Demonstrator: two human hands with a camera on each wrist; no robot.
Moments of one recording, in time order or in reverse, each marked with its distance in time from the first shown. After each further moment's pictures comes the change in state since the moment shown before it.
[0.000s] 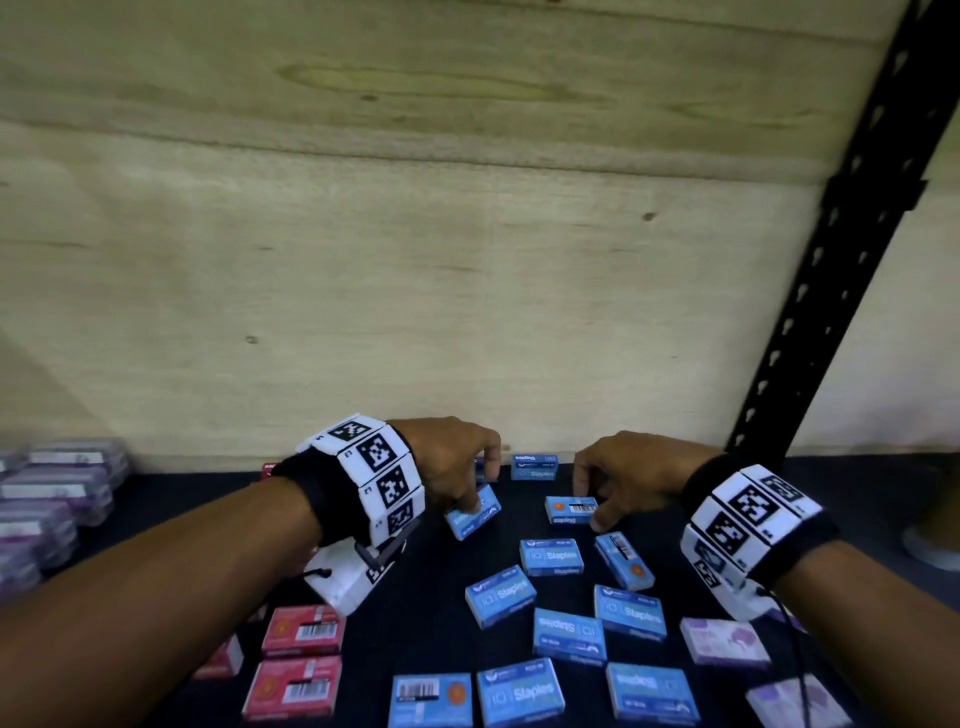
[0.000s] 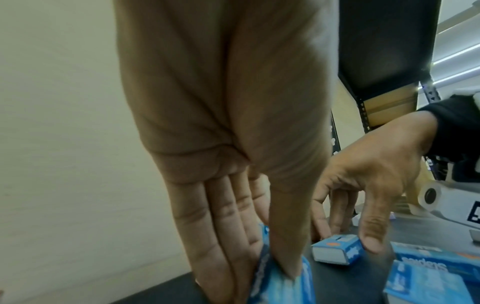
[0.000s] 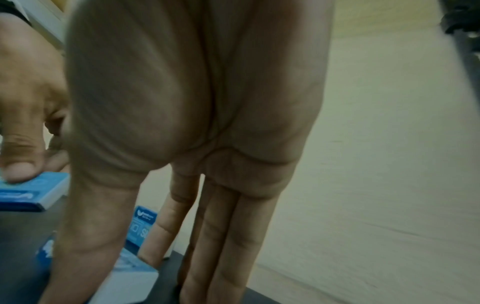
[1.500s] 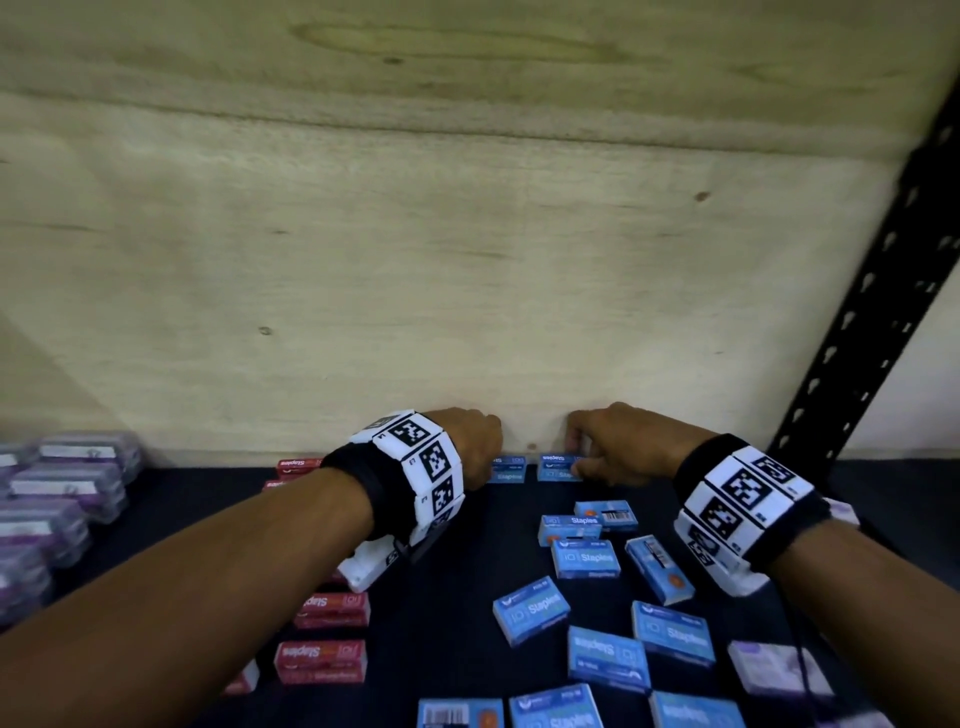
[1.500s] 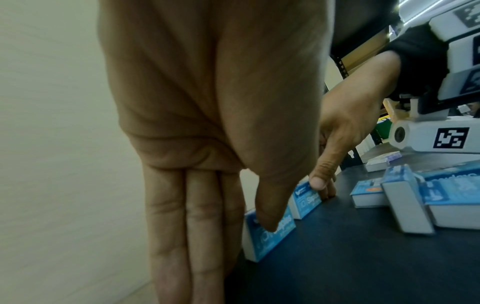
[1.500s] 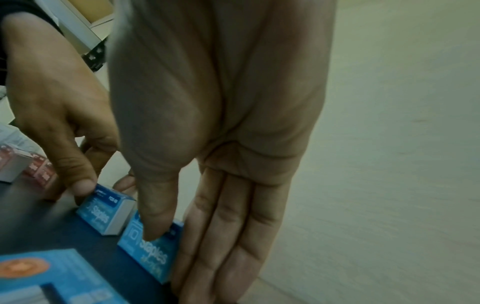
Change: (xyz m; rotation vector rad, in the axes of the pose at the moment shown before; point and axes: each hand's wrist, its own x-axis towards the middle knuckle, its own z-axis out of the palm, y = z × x) left_hand 0.026 -0.011 0.005 0.451 0.155 -0.181; right_hand 0.032 -0.024 -0.014 -0.015 0.124 -0.030
